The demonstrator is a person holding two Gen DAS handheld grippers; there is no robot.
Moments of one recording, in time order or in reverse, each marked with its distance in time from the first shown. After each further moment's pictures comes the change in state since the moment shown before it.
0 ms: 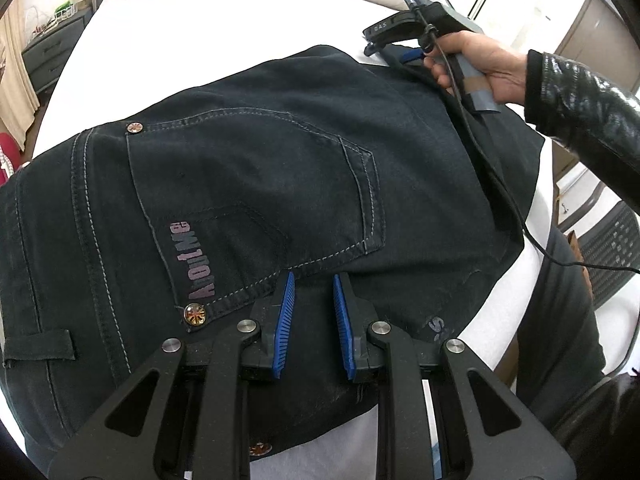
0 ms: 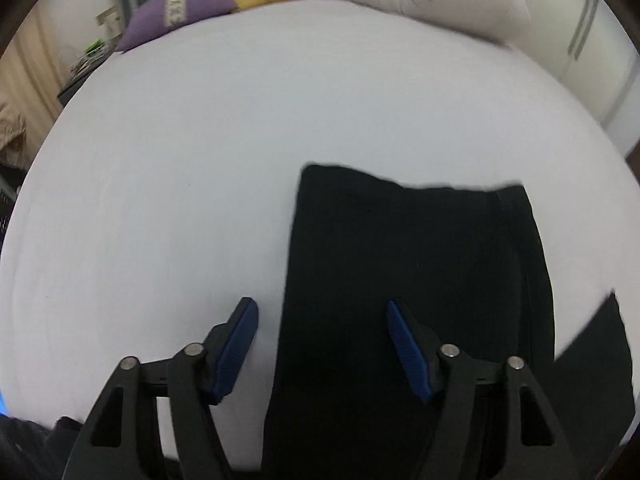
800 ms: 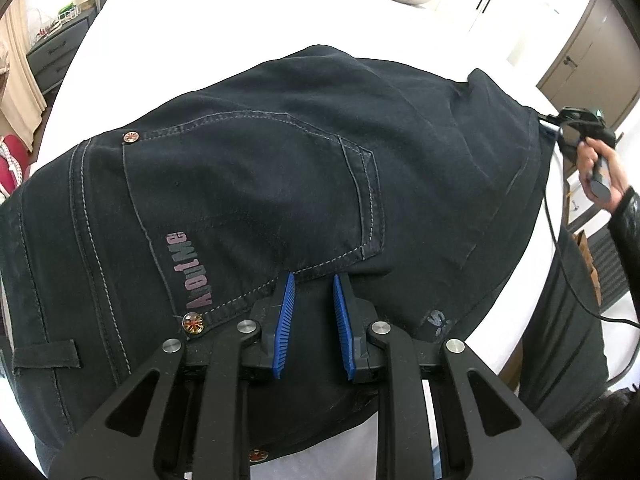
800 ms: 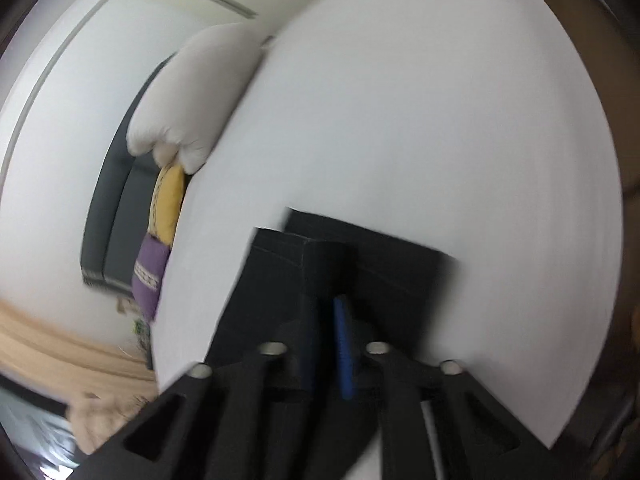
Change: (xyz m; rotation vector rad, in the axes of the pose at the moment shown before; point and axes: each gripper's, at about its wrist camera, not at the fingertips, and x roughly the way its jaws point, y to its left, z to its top) left arm 0.005 -0.014 0.010 0.004 0.029 0.054; right arm -0.106 -0.362 -0.222 1.031 -0.257 0.422
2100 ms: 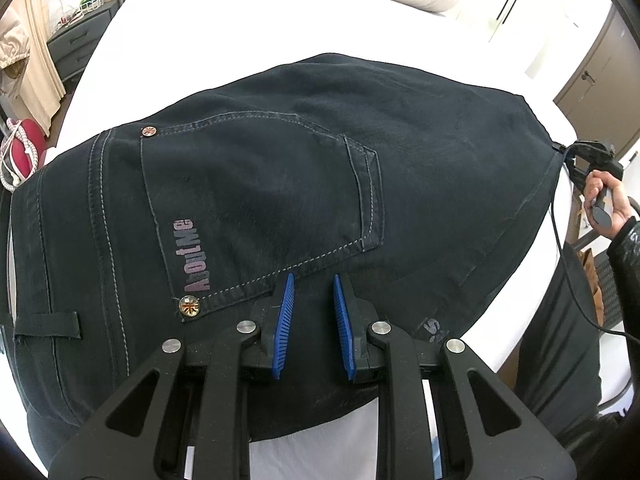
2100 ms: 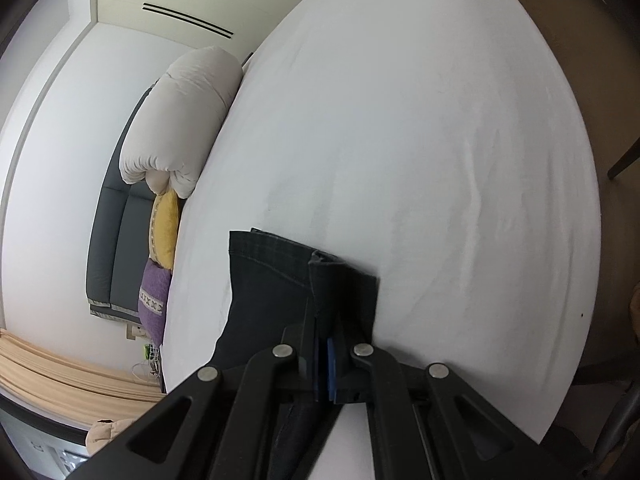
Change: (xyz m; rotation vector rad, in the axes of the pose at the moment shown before) left arm -0.006 -0.008 -0.006 -0.062 -0.014 0.035; right arm -0.017 -0.031 -0.013 0.054 -0.051 -0.004
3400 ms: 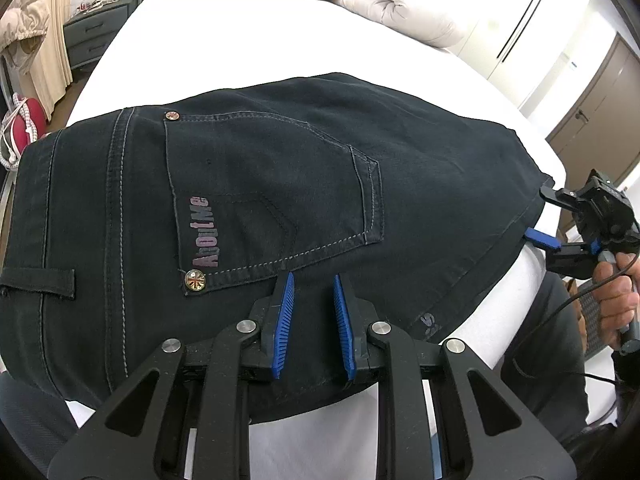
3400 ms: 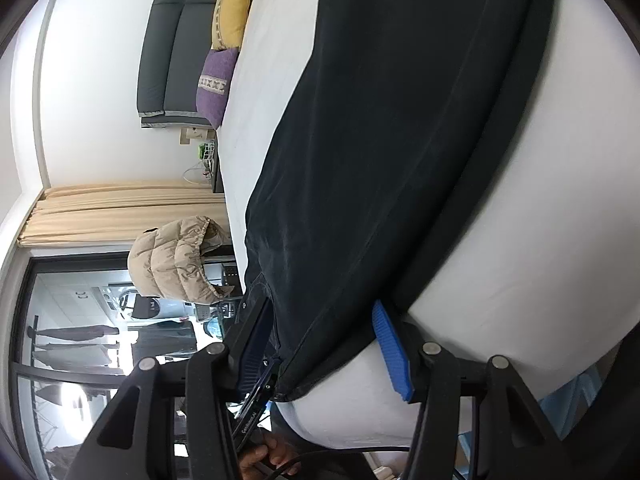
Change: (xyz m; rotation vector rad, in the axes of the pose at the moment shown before) left arm -0.021 0.034 -0.036 -0.086 -0.105 -0.061; right arm -0.001 0.083 -0.223 -0.145 0.715 0.229
